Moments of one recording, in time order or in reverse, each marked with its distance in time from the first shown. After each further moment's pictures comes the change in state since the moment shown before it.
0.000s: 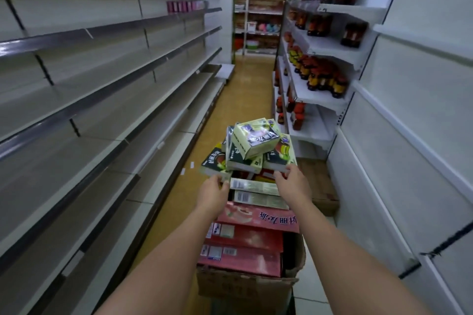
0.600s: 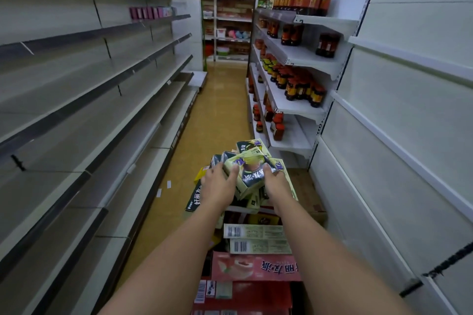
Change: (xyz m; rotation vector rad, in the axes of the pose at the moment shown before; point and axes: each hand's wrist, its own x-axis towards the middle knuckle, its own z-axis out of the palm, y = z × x) left_hand 0.130 0.057 0.005 -0.046 -0.036 0.109; right_hand 0.098 -0.064 0.029 0.480 -0.015 0.300
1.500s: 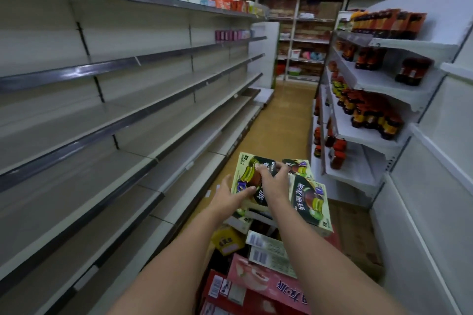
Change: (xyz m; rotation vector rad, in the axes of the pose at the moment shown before) left_hand -0.053 -0.013 -0.043 -0.496 0.004 -0.193; right_hand -0.040 -0.038 0.039 0.140 -0.248 -0.345
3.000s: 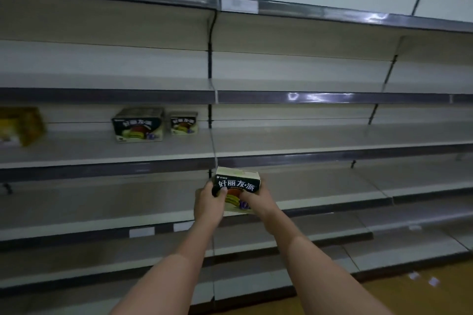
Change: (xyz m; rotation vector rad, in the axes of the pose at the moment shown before) left_hand -0.363 -0.178 -0.403 0.078 1.372 -0.282; right_hand -0.418 -0.035 0.372 -0.150 -1.396 -0.162
